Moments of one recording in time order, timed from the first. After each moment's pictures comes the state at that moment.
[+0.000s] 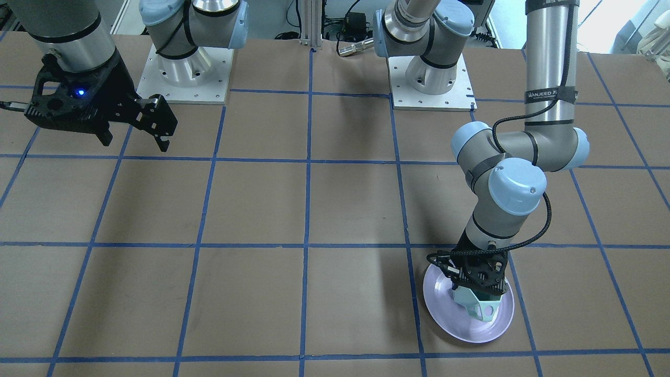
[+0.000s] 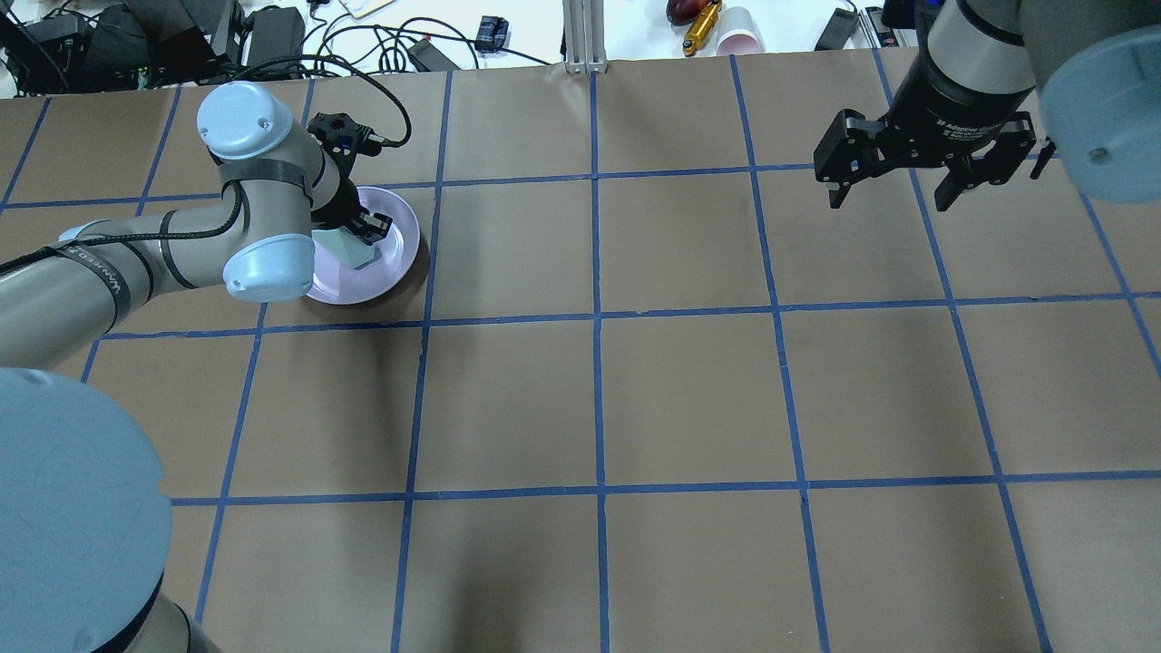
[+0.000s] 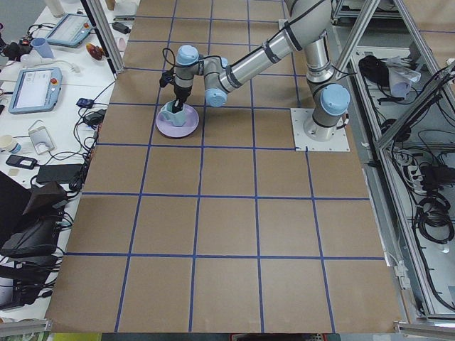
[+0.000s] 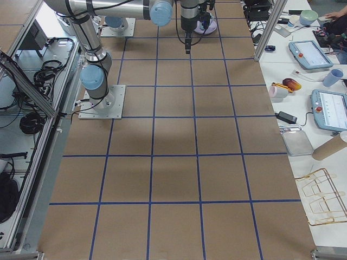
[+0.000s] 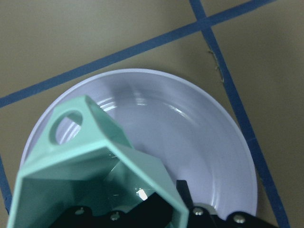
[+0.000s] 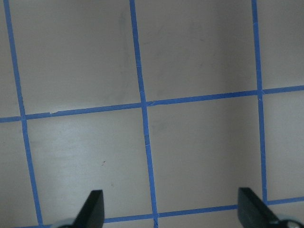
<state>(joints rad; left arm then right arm) -1.45 -2.03 -1.80 -0.65 1.56 0.46 1.52 -1.59 1.64 -1.68 -1.58 0.04</state>
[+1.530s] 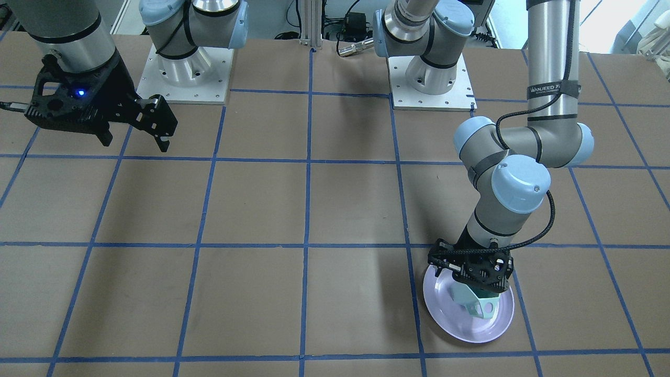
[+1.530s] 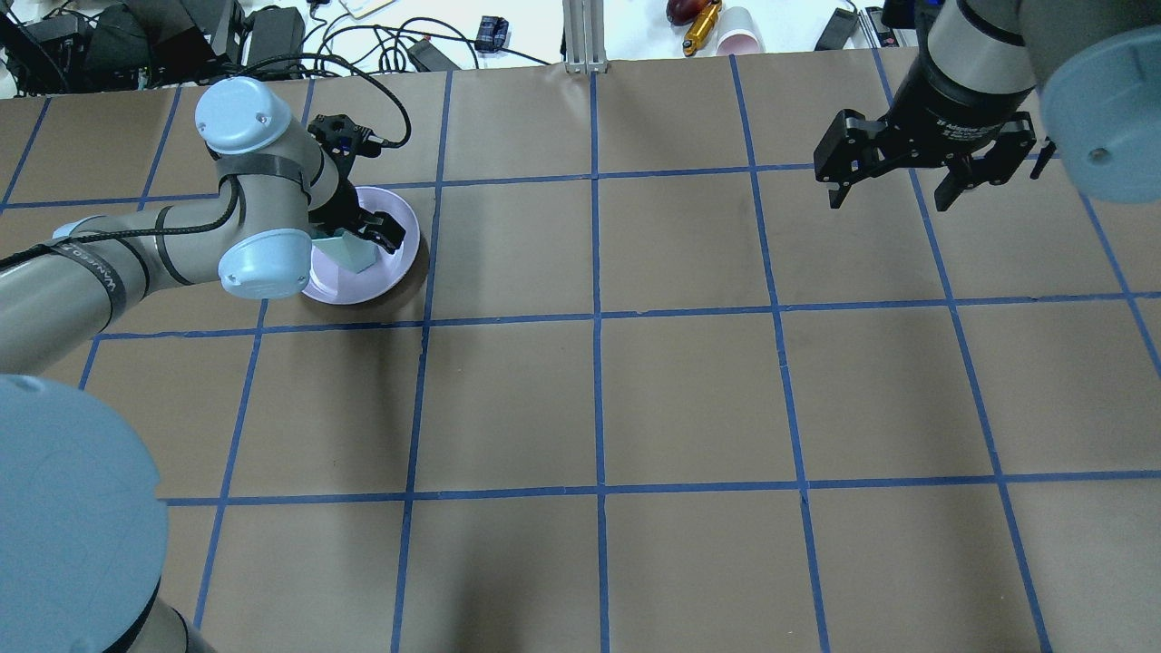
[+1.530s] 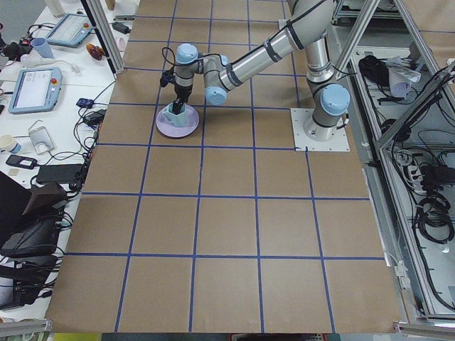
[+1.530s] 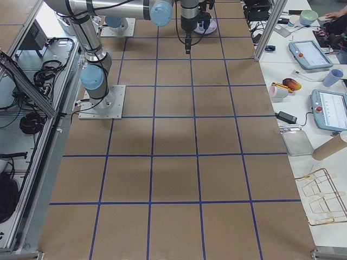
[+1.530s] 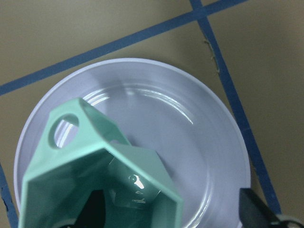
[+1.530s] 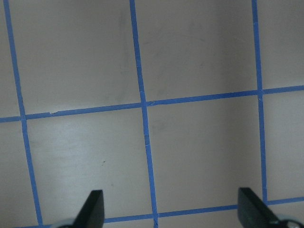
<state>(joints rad) -1.45 -2.01 -1.79 -0.71 1.56 0.44 1.52 -1.59 1.64 -1.68 -1.58 0.04</state>
